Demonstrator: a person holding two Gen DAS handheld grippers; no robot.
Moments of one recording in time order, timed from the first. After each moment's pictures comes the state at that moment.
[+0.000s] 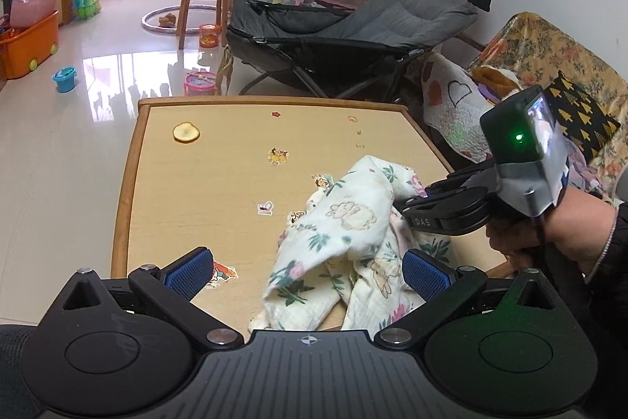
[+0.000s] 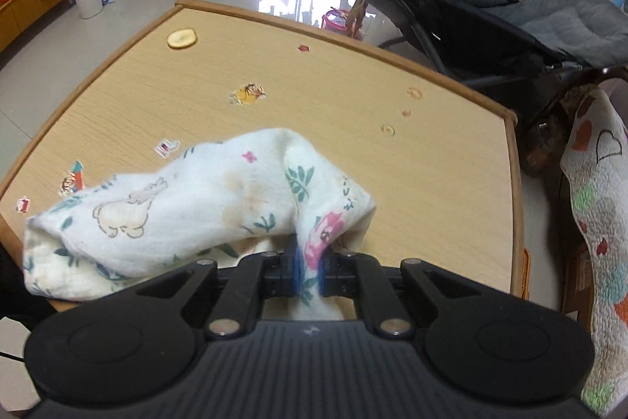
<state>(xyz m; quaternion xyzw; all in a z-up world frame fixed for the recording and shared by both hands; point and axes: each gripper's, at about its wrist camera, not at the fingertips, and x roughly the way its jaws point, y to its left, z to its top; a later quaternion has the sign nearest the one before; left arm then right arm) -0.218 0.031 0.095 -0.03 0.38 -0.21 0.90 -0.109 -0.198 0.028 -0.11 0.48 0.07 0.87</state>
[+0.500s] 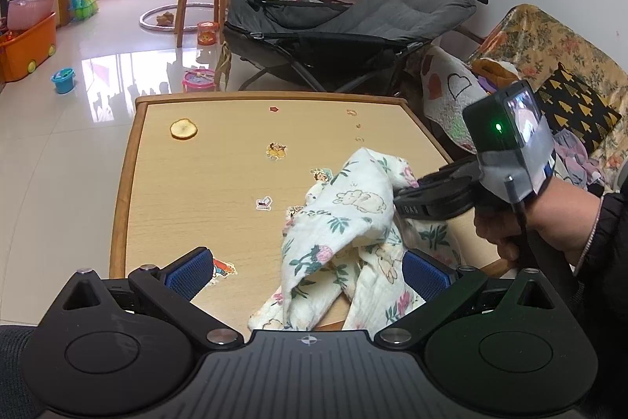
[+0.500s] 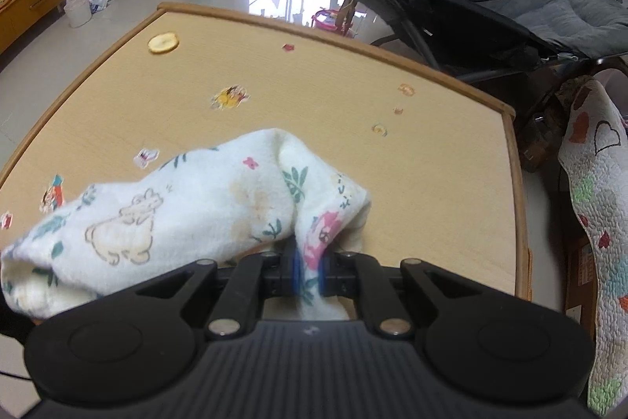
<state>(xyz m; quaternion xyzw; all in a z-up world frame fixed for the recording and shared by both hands) -0.220 0.028 0.090 -0.02 0.38 -0.21 0.90 -0.092 -0.205 0.022 -0.09 0.48 0.06 0.87</state>
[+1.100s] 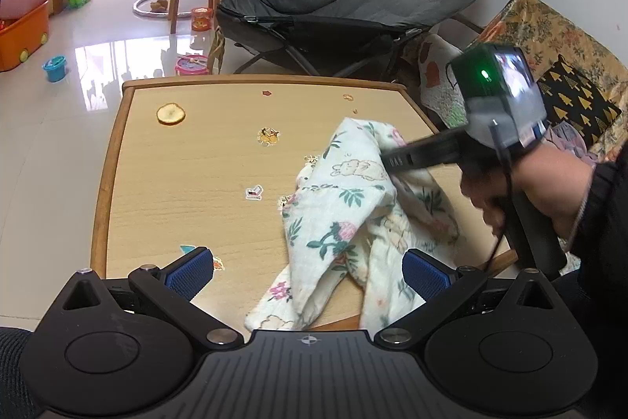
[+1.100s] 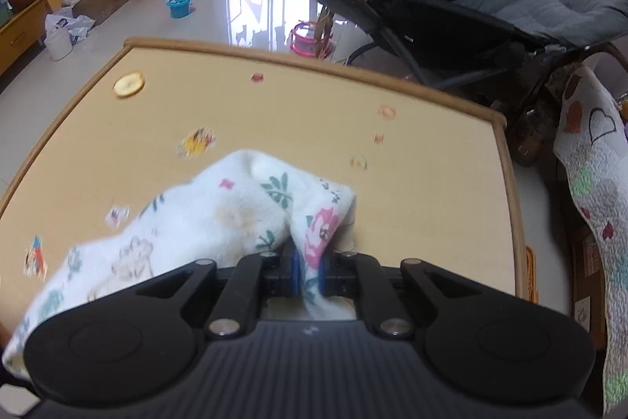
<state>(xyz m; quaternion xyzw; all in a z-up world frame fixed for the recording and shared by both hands) -0.208 0.019 0.072 -0.02 0.40 -0.22 0.89 -0.056 -0.217 0.024 -0.06 0.46 0.03 0.88</state>
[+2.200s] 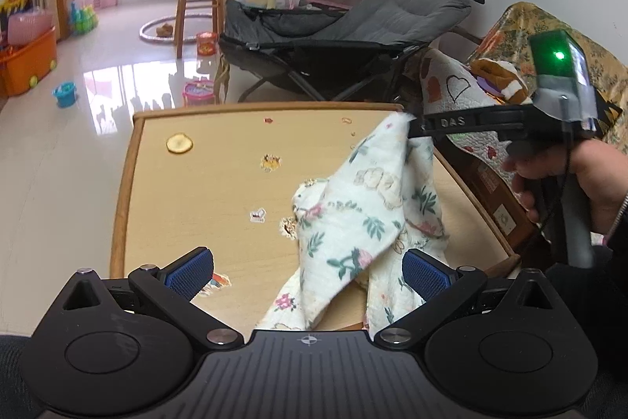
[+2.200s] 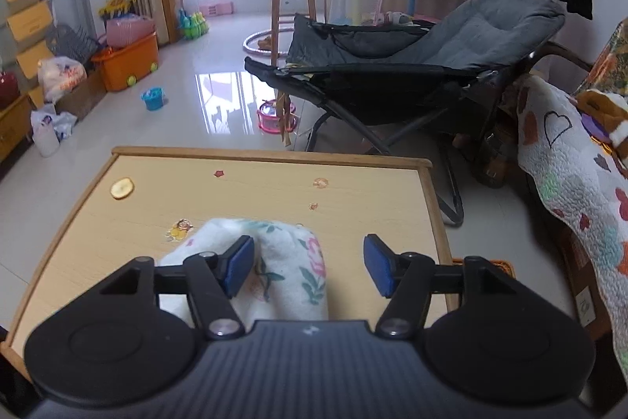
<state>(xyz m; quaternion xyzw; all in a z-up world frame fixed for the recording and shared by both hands) -0.229 0.015 0.108 0.00 0.36 -0.20 0.91 -0.111 -0.265 0.085 0.02 0.36 -0.01 0.93</state>
